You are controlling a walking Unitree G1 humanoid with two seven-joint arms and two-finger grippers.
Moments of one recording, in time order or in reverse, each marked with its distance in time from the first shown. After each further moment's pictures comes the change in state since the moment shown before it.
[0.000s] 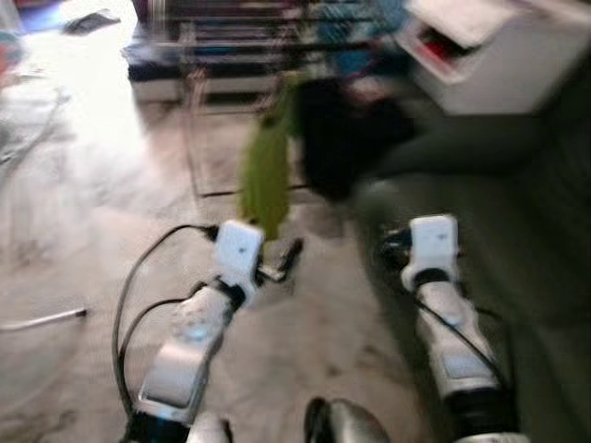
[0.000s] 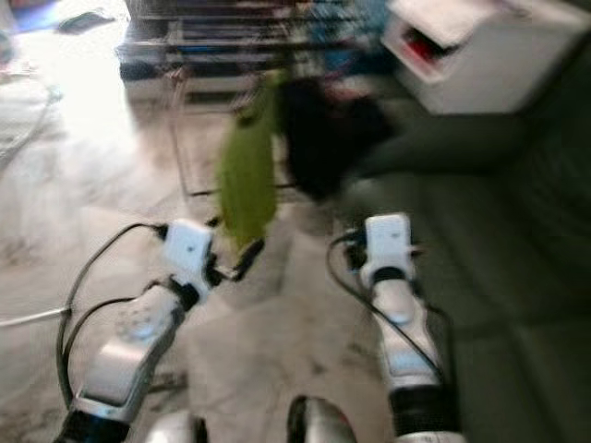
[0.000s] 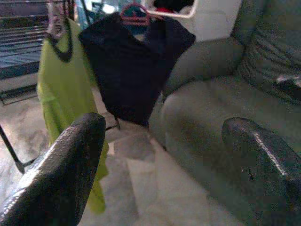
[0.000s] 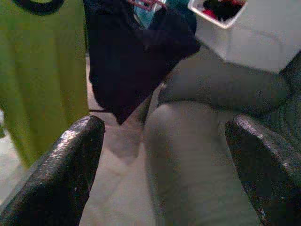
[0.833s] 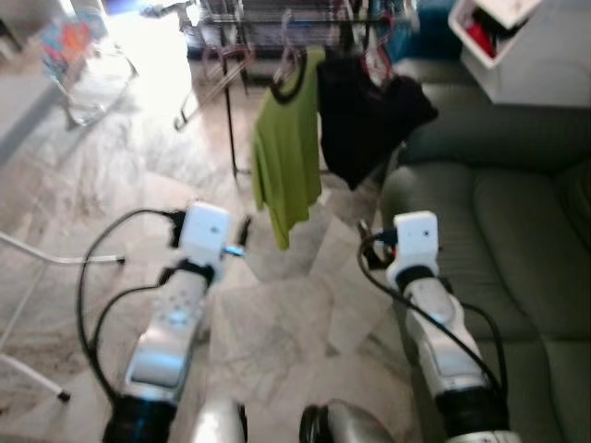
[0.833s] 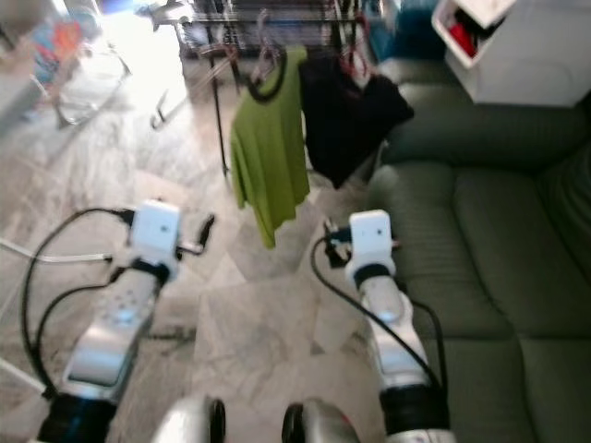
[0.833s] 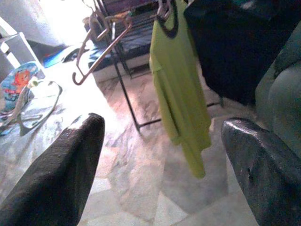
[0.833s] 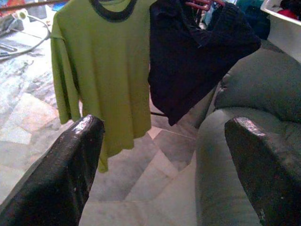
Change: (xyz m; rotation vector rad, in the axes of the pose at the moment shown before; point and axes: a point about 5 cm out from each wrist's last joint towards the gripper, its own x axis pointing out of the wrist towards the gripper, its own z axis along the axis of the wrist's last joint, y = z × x) left arm -0.001 0.044 0.010 0.201 0.040 0.341; right arm 0.000 0.015 0.010 0.050 -0.052 0.103
